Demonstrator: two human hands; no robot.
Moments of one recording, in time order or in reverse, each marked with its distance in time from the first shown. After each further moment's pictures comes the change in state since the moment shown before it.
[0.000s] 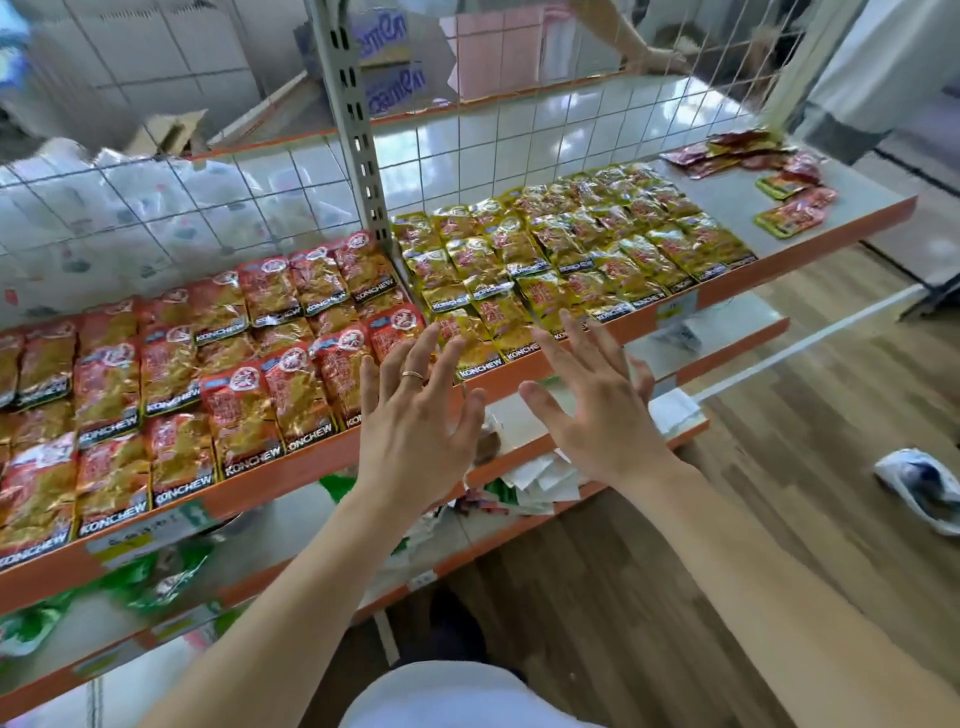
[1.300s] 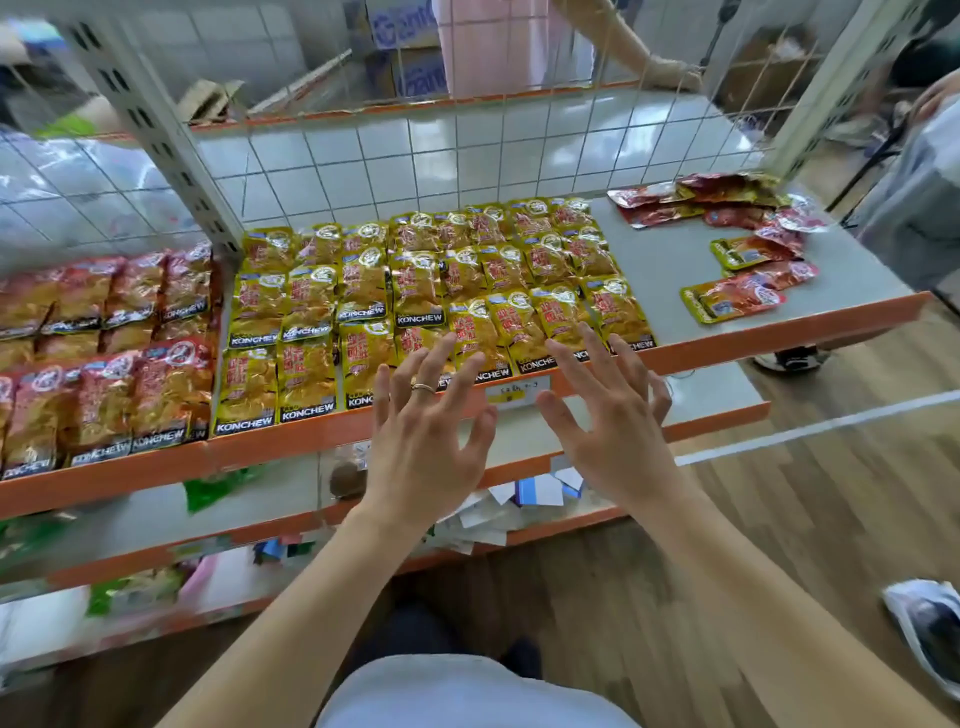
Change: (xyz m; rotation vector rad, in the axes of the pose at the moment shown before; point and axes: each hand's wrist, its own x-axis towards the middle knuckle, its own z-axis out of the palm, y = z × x) left_hand 0.130 0.231 0.149 0.074 0.066 -0.121; right_hand 0.108 0.282 -0.098 0.051 0.000 -0.153
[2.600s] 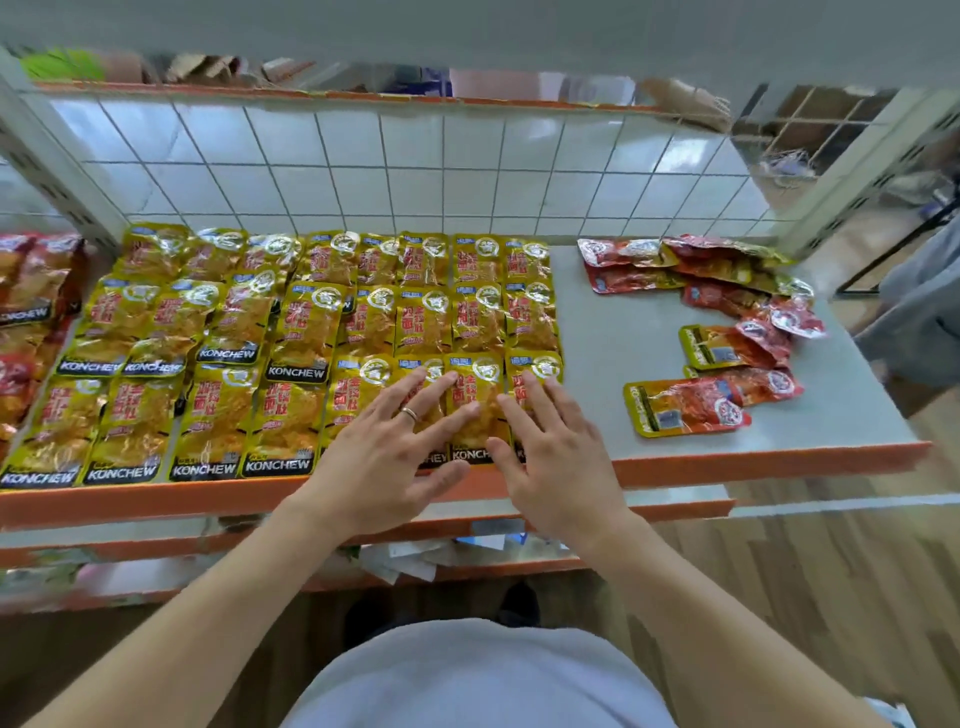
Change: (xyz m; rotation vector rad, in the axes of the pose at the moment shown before) left_hand 0.114 0.028 0.083 0.143 -0.350 0.145; right_hand 0.114 0.113 -0.004 -0.205 -0.348 -0.181
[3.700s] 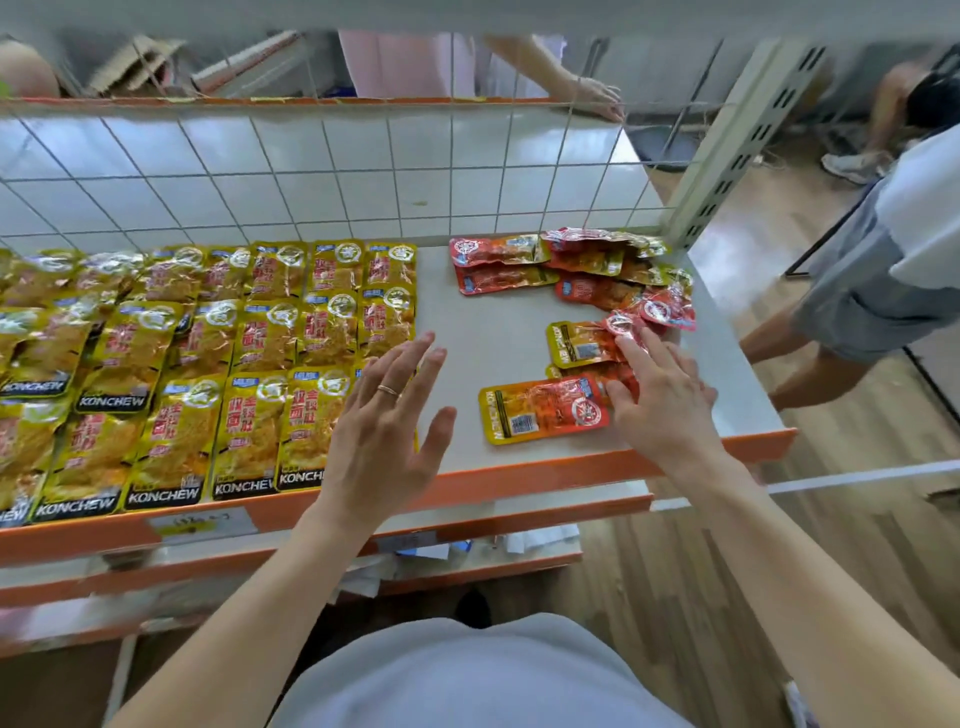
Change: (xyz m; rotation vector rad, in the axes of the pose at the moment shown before) left_hand 0.113 0.129 0.034 -0.201 0.583 -0.031; right_hand 0.000 0.234 -0.079 0.065 0.158 0.374
